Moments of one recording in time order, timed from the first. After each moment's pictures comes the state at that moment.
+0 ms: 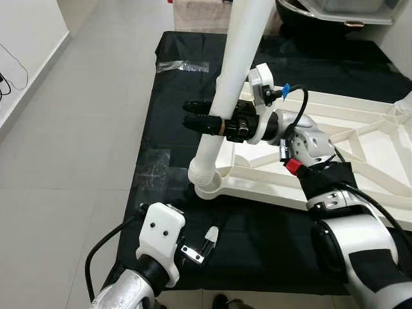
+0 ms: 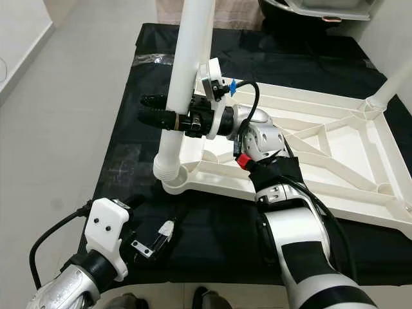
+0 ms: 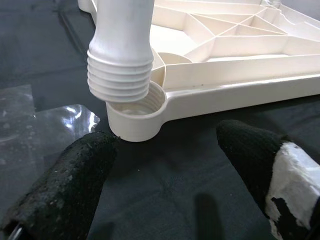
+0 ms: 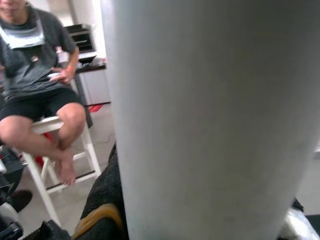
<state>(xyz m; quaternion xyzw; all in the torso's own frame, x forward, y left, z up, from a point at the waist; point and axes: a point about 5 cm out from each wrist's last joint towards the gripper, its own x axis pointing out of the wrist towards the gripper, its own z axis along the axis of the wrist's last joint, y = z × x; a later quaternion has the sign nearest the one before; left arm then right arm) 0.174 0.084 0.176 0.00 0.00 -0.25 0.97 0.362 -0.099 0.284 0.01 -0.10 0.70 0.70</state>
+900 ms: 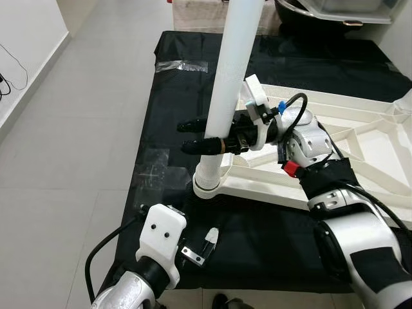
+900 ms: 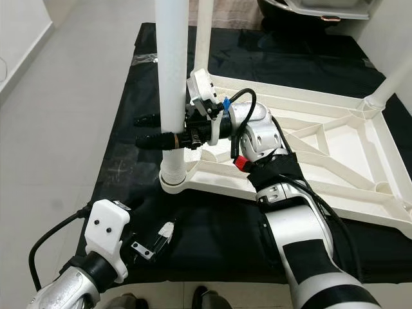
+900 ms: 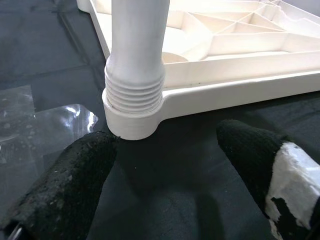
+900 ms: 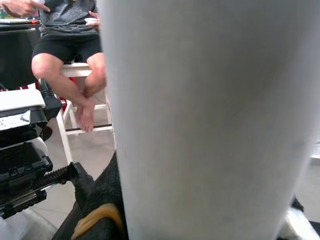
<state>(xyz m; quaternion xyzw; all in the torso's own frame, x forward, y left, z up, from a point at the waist) 0.171 0.084 0.177 0.01 0.00 -0.25 0.97 0.350 -0.090 0.276 -0.11 -0.09 0.76 0.64</state>
